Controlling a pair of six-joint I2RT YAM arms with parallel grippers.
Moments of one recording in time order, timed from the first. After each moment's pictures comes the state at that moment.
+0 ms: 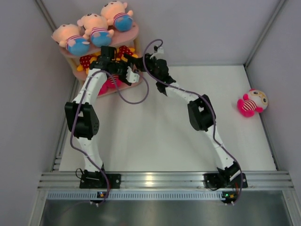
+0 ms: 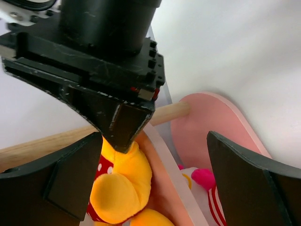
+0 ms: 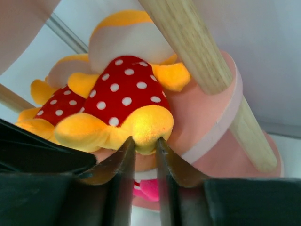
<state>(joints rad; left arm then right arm) -0.14 2.01 1.94 -0.69 0.72 1.79 0.61 2.55 2.21 0.52 -0.08 0.66</state>
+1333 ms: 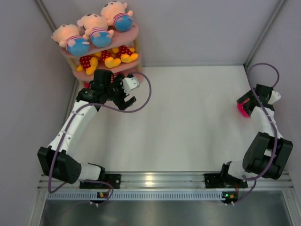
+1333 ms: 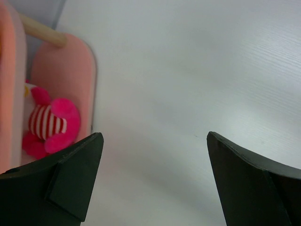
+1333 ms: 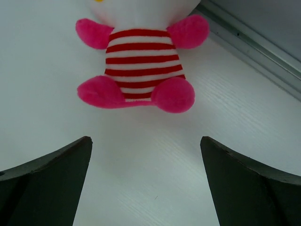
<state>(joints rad) -0.29 1.37 1.38 -0.71 0.42 0.76 -0.34 1.38 0.96 -0.39 0.25 0.57</state>
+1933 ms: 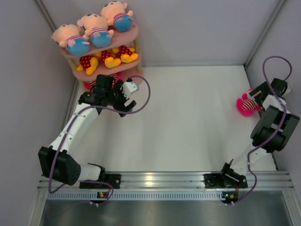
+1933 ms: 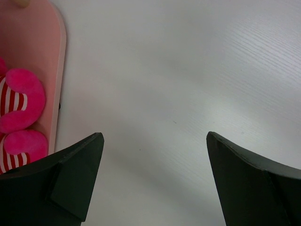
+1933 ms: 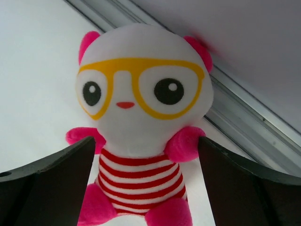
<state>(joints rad) -0.29 1.34 1.26 -0.73 0.37 0.66 -0.55 1.78 1.22 -0.20 0.03 0.47</state>
